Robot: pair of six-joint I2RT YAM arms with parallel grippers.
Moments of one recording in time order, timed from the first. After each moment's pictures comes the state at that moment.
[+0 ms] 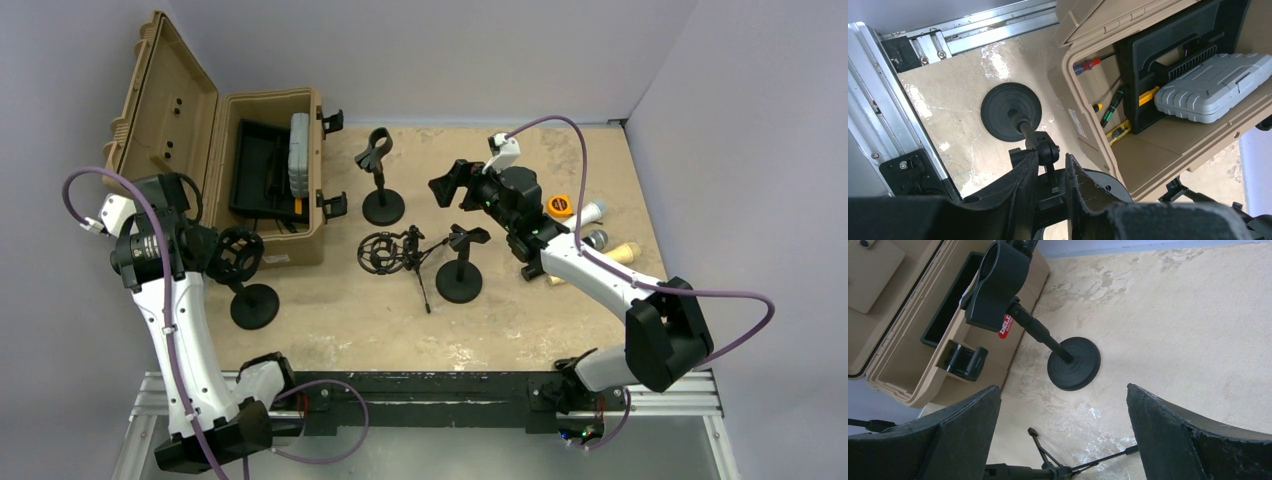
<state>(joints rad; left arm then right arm) 0.34 1.01 1.45 -1.33 -0.33 -0.89 0.55 1.41 0.94 0.32 -0.02 0.50</state>
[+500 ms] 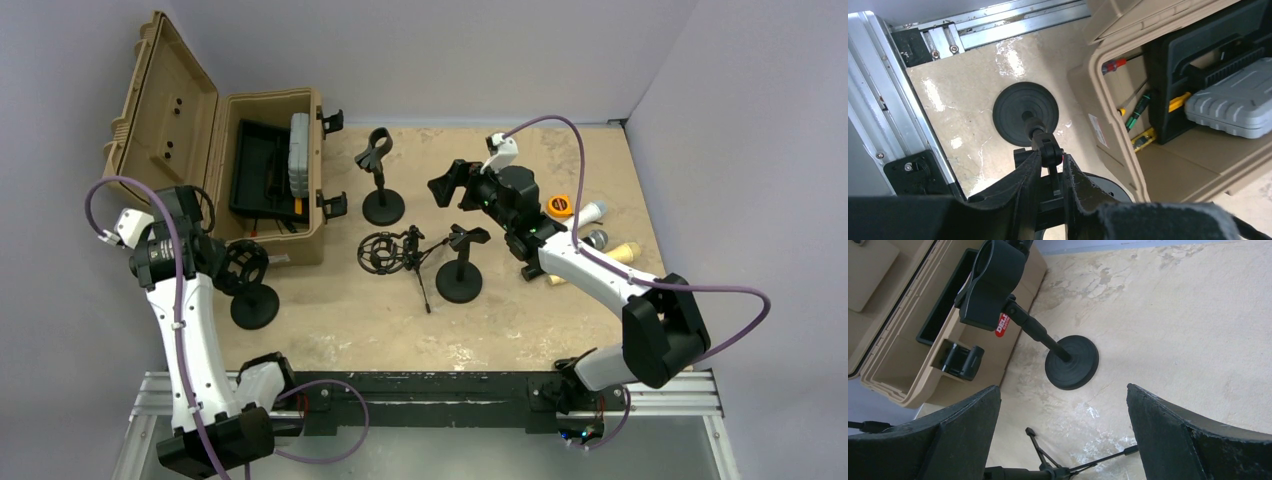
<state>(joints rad) 0.34 0.98 1.28 -1.26 -0.38 -0.90 0.55 1.44 0.95 0.32 -0.02 0.50</state>
